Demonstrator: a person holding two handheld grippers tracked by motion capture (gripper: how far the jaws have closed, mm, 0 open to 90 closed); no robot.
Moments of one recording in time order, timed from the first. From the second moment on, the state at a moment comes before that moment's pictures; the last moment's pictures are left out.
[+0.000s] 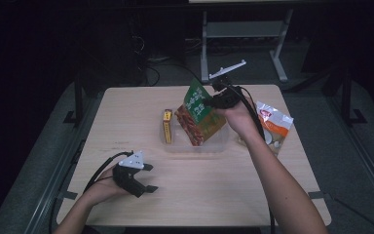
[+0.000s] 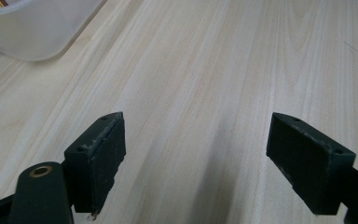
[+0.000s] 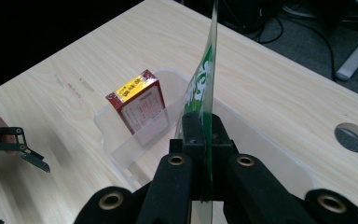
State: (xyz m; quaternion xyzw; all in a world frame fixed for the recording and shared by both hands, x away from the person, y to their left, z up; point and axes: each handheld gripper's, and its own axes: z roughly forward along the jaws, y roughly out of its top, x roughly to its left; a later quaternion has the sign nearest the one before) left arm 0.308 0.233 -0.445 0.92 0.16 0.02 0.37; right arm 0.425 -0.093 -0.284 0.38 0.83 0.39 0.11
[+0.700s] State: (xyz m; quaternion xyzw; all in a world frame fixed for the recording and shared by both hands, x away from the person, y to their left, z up) left arm 0.306 0.231 -0.447 0.92 0.15 0.02 0.36; right arm 0.400 -0.113 -0.289 0.36 0.83 0.43 0.09
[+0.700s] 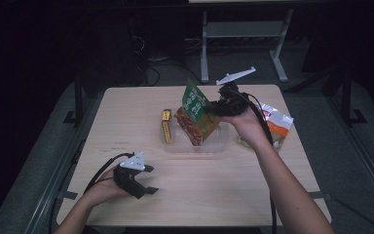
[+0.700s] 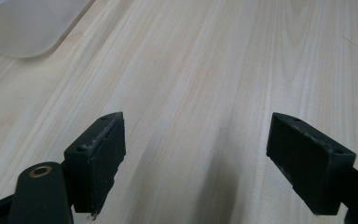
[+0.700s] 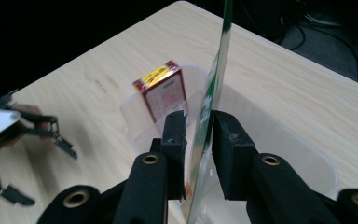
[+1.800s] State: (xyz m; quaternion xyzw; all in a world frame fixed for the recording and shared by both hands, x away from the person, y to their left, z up) left arm 0.307 0.234 -0.447 0.92 0.16 0.02 0.37; right arm 0.405 -0.098 -0.281 0.32 0.85 0.41 0.12
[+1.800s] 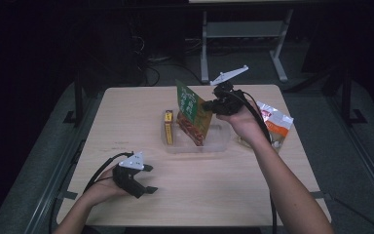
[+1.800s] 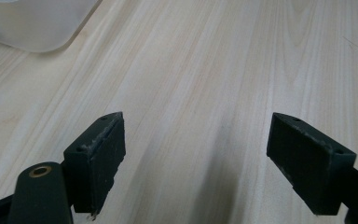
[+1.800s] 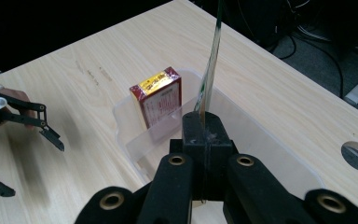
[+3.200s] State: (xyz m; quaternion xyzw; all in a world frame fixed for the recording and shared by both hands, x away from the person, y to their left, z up) left arm 0.308 0.234 -0.449 0.91 0.19 0.02 0.38; right arm 0.351 -0.142 -0.333 0.31 0.83 0.45 0.11
